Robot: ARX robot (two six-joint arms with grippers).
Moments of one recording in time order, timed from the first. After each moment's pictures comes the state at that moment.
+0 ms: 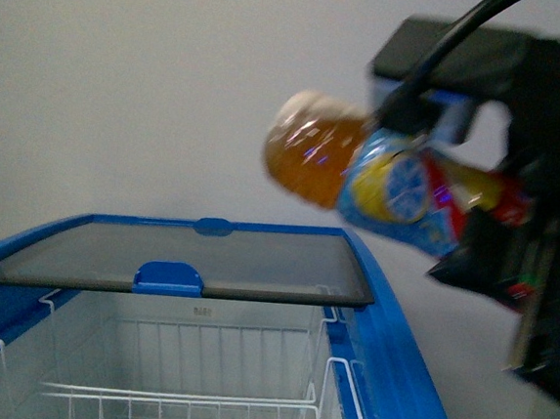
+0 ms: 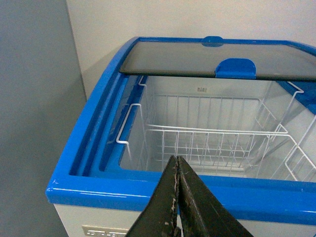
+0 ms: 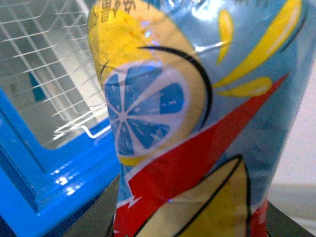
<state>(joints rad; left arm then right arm) 0.00 0.31 0.05 0.26 0.00 0.00 0.45 1.32 1.11 -0.28 0.16 -0.83</state>
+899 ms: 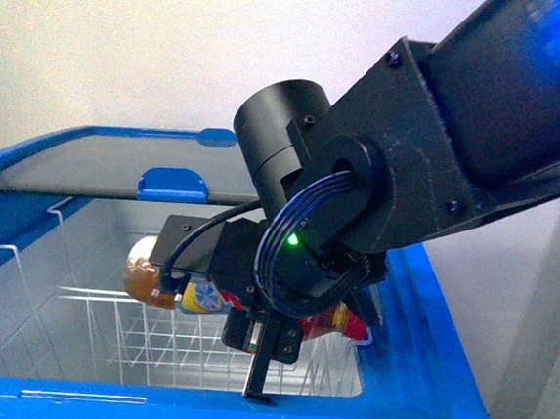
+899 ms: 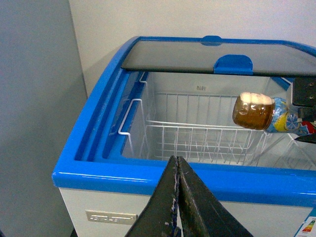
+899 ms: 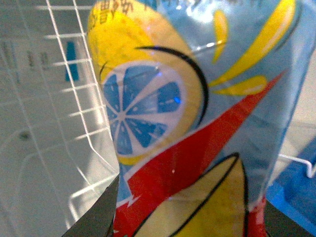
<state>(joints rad) 0.00 0.01 0.01 0.00 0.00 0.00 0.54 2.09 1.45 -0.08 0.16 -0.96</state>
